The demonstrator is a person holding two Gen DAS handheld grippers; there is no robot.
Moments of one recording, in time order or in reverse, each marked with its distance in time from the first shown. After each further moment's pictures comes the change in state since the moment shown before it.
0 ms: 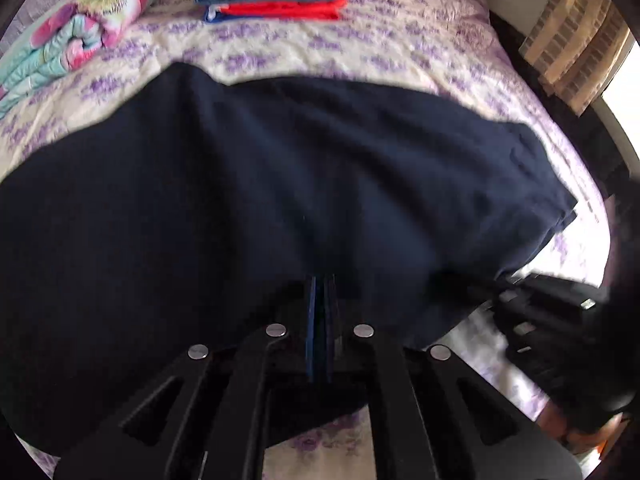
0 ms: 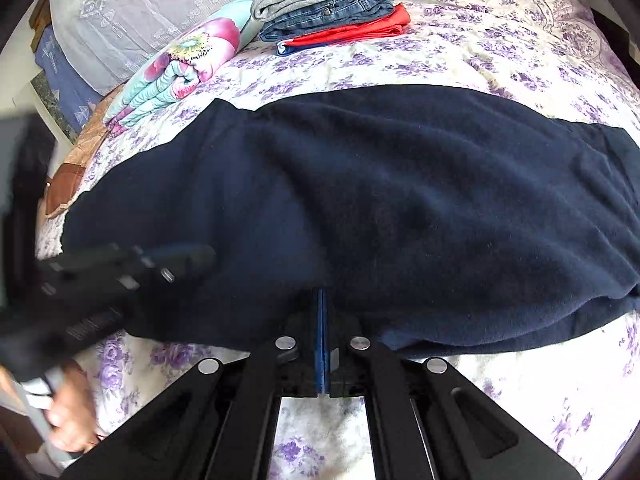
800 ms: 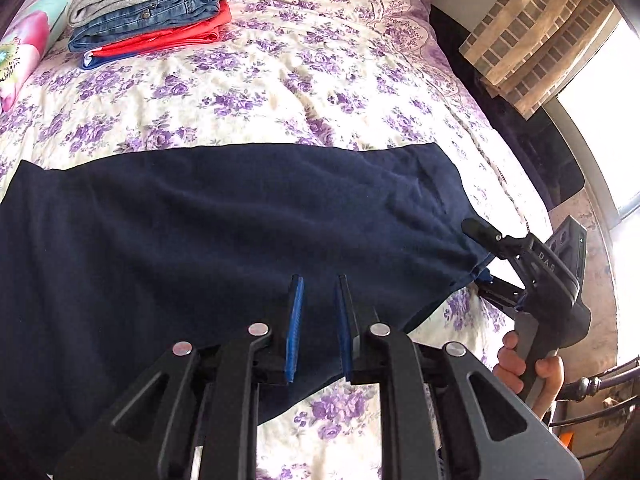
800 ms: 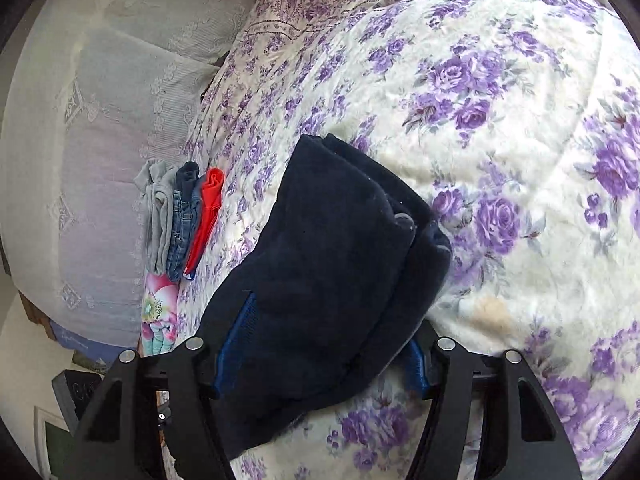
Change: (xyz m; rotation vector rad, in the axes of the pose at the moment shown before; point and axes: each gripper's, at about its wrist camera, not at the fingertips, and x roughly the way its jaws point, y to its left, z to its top) left arm -0.006 -0.120 0.084 0.038 0.037 -0.206; right arm -0.080 -0.258 -0.033 0.779 -0.344 0.166
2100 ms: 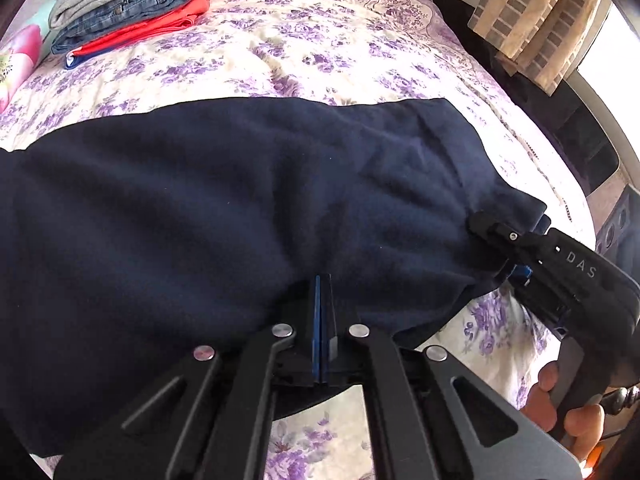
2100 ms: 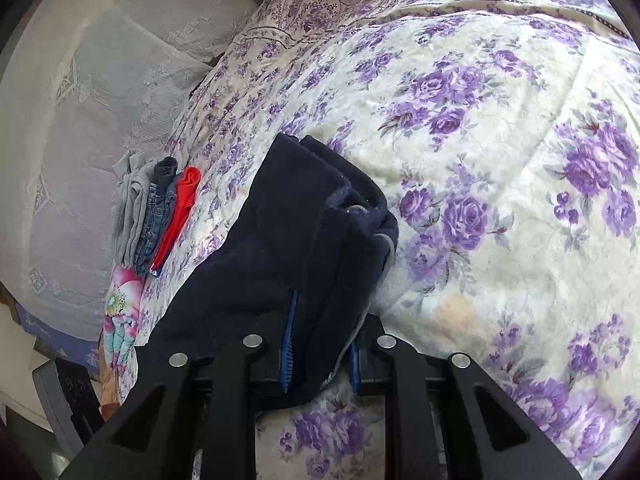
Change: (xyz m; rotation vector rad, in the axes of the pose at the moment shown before) left arm 0.070 -0.049 -0.029 0.029 -0.058 0.127; right arm 0.001 -0.004 -0.008 -0.101 -0.055 -0.124
